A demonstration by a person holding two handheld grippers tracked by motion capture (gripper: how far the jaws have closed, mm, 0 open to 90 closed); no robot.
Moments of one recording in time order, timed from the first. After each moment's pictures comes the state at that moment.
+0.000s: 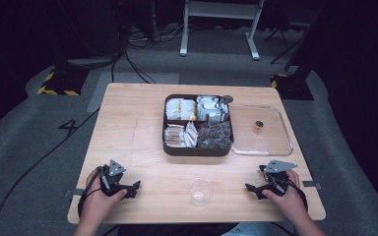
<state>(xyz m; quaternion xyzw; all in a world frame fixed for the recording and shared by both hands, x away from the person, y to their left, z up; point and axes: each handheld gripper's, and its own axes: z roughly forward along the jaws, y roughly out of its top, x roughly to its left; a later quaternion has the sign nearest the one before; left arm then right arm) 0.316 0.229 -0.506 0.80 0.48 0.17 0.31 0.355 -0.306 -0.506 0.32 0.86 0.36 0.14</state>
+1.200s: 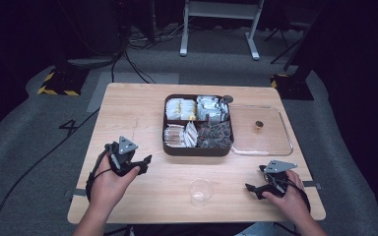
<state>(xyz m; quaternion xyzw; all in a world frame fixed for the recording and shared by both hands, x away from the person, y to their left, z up) 0.330 0.181 -0.400 0.78 0.47 0.20 0.36 0.354 -0.305 -0.506 0.33 0.86 0.36 0.14</state>
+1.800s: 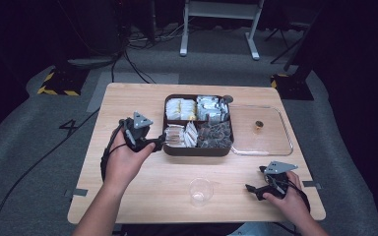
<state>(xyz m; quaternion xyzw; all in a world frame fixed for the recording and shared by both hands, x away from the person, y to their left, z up) 0.373 0.144 -0.351 0.77 0.45 0.21 0.39 0.350 -0.306 -0.506 0.33 0.86 0.36 0.14</state>
